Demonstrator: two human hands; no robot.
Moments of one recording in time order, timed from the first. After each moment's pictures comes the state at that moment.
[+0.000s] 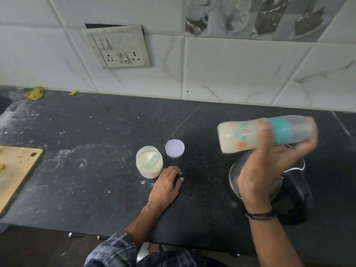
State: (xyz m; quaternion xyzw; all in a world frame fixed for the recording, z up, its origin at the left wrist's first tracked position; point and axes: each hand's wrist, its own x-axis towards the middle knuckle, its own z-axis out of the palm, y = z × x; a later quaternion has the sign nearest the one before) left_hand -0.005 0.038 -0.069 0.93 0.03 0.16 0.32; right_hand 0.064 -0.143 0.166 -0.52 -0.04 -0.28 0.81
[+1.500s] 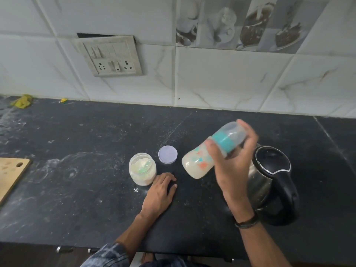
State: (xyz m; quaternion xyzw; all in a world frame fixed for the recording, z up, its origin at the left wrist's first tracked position) left_hand -0.007 0.040 -0.070 0.93 0.01 0.16 0.33; right_hand 0.050 -0.134 0.157 -0.63 -0.09 -0.11 0.76
